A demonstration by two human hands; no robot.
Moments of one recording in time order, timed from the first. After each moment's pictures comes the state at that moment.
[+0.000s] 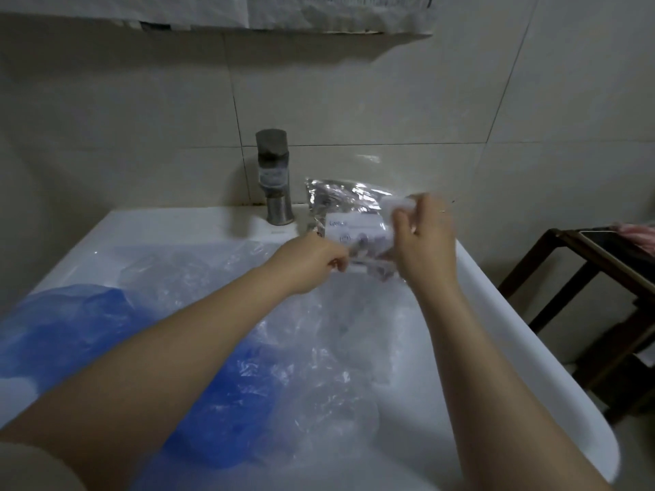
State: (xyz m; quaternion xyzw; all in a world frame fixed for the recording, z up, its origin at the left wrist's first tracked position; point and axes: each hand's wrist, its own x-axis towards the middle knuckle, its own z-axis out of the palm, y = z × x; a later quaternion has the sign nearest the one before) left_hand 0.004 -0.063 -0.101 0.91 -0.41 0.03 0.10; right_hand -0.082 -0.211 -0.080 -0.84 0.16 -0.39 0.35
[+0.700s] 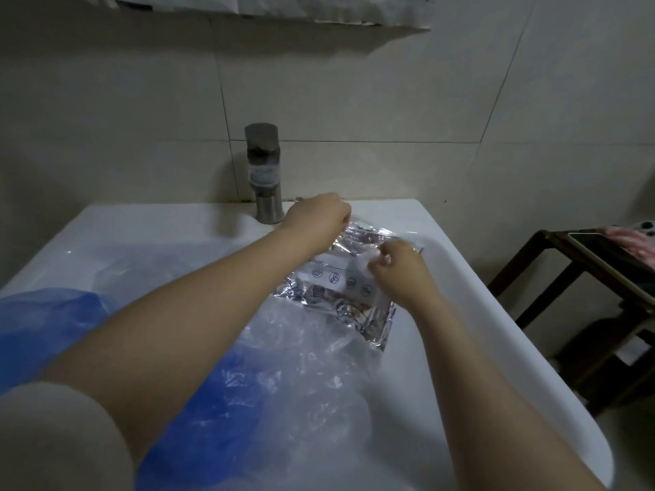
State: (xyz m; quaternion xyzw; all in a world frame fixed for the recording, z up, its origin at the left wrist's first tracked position) left_hand 0.036 -0.105 -0.073 0.92 -0.38 0.12 0.05; right_hand -0.064 -0.227 -0.121 -0.93 0.15 -0.17 0.29
